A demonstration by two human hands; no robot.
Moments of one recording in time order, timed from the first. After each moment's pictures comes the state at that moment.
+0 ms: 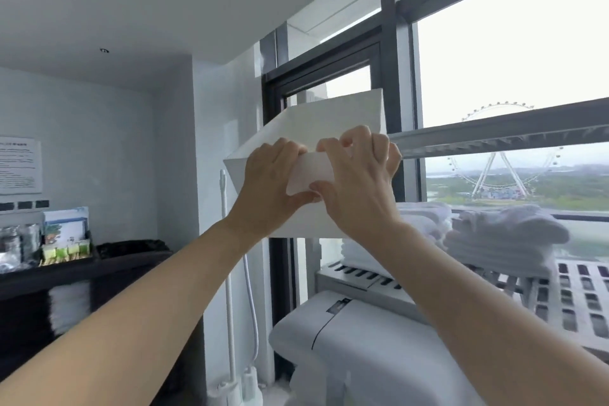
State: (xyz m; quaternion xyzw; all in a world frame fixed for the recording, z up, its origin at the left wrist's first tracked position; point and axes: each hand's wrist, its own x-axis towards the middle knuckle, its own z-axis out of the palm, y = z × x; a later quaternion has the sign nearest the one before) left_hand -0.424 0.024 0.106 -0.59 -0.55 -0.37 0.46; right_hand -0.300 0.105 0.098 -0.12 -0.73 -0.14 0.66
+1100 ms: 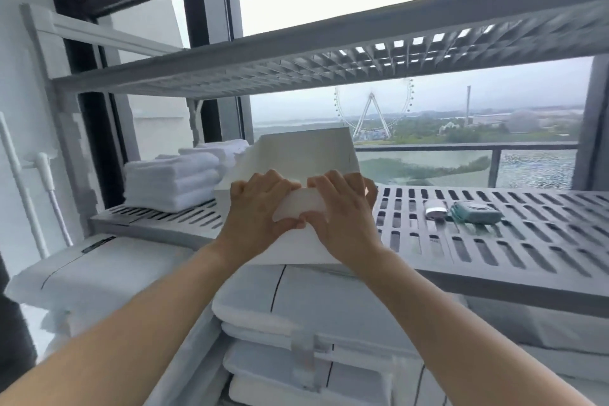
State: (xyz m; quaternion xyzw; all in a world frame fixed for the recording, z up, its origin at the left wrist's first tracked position) left_hand -0.023 0.244 -0.047 -0.71 -0.52 -0.34 0.33; right_hand 0.139 0.283 -0.058 -0.29 -0.79 -0.13 0.53
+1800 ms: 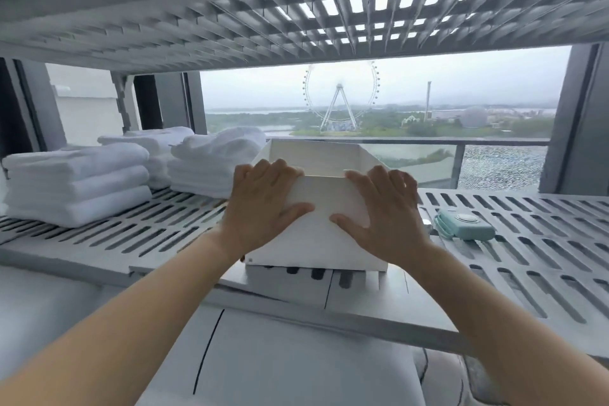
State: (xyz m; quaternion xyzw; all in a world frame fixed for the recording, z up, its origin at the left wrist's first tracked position) left_hand 0.008 0.403 -0.054 -0.71 -0.48 -0.31 0.41; right_hand 0.215 0.452 -0.082 -0.36 -0.76 -0.28 0.46
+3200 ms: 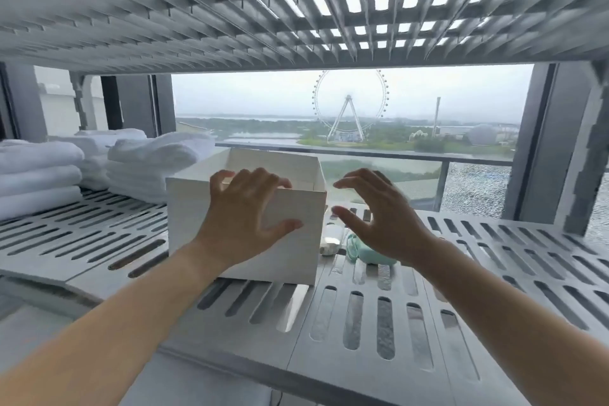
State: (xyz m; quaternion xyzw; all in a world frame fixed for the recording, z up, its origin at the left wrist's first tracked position) left_hand 0.171 0.444 -0.054 -0.70 -0.53 -0.36 0.33; right_hand 0.393 0.523 -0.054 -0.23 -0.86 -0.13 0.43
